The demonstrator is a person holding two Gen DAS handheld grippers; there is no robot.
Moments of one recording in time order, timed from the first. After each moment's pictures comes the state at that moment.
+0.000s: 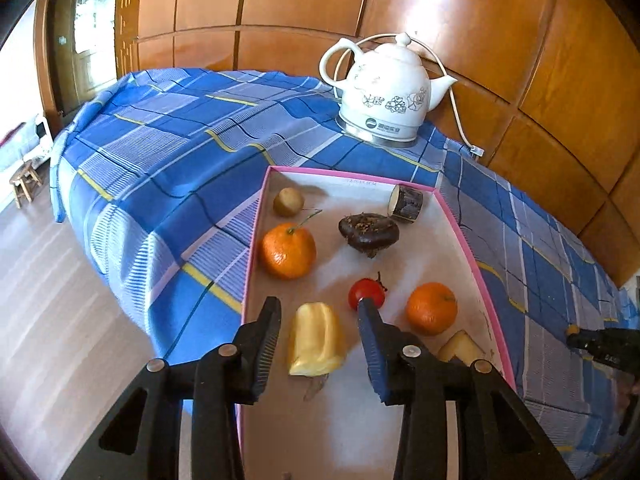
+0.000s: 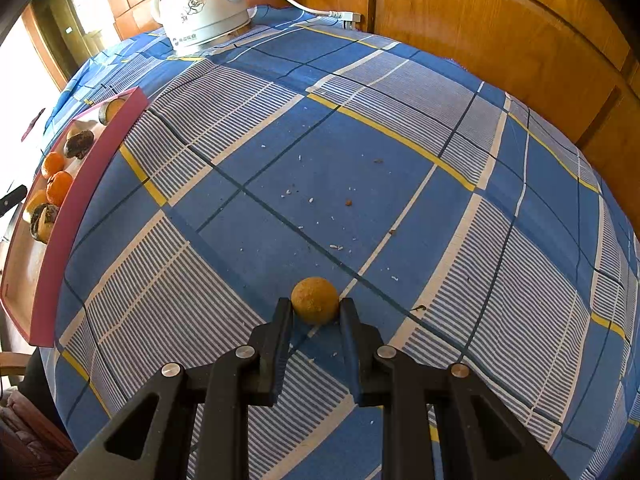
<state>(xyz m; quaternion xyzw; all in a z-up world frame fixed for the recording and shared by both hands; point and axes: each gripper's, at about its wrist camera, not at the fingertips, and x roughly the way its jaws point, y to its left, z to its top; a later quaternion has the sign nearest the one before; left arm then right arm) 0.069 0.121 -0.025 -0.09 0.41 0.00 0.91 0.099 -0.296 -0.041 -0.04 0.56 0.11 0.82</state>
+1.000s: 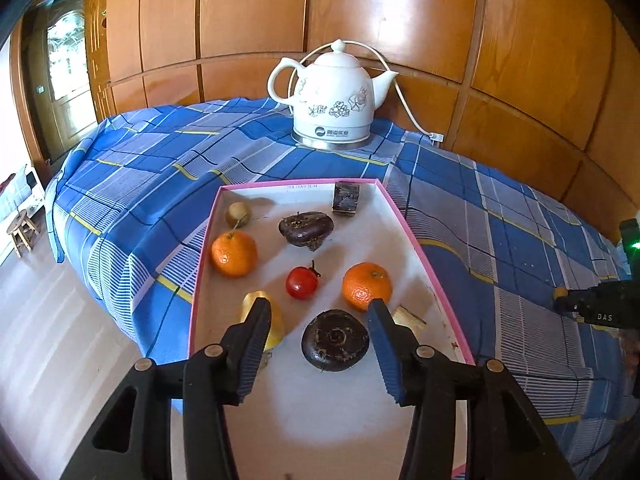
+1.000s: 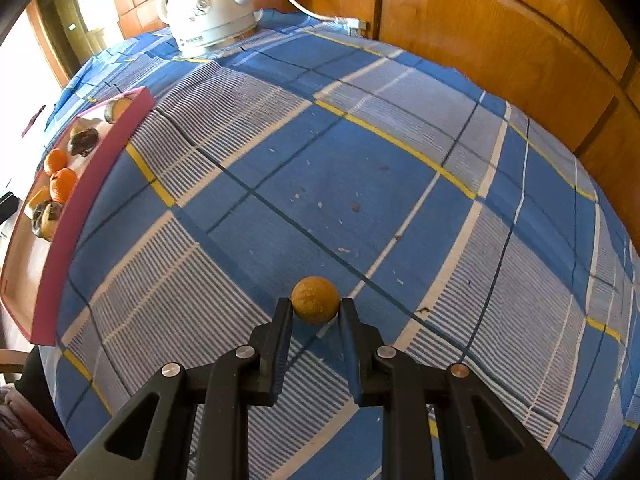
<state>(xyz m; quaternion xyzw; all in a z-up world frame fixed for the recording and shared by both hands) 0.046 0.071 -0.009 -0.03 0.39 -0.03 0.92 0.094 -0.288 -0.031 -0.06 0.55 0.11 0.82</state>
